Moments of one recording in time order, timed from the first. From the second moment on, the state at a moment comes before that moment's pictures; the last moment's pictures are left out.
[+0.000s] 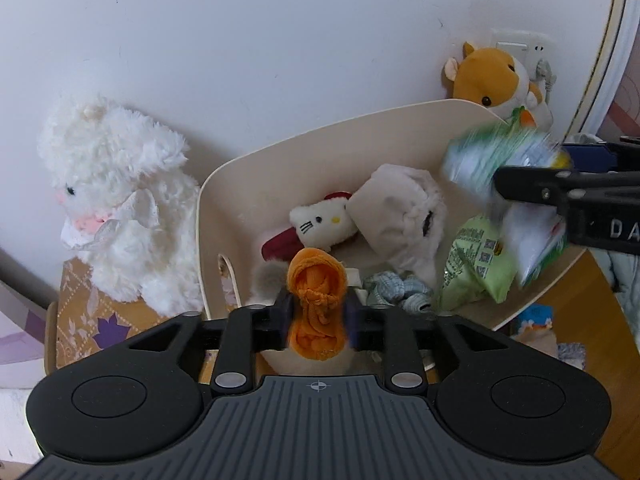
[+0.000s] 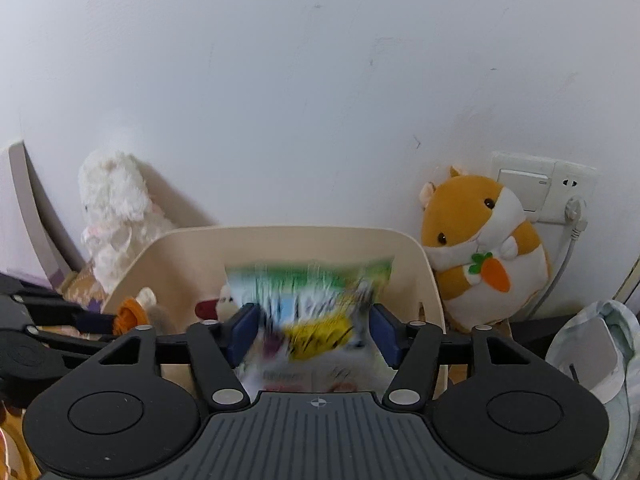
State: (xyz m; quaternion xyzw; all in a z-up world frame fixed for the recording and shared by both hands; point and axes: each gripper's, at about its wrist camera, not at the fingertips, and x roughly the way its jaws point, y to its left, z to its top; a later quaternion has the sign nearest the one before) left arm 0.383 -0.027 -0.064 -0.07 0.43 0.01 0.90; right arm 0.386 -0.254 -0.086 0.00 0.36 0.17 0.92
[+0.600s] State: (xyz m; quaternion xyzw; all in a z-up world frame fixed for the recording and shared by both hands) left arm 0.319 0.024 -0.052 -0.11 0.40 0.01 0.91; right arm 0.311 -0.305 -0.091 -0.05 0.33 0.18 0.92
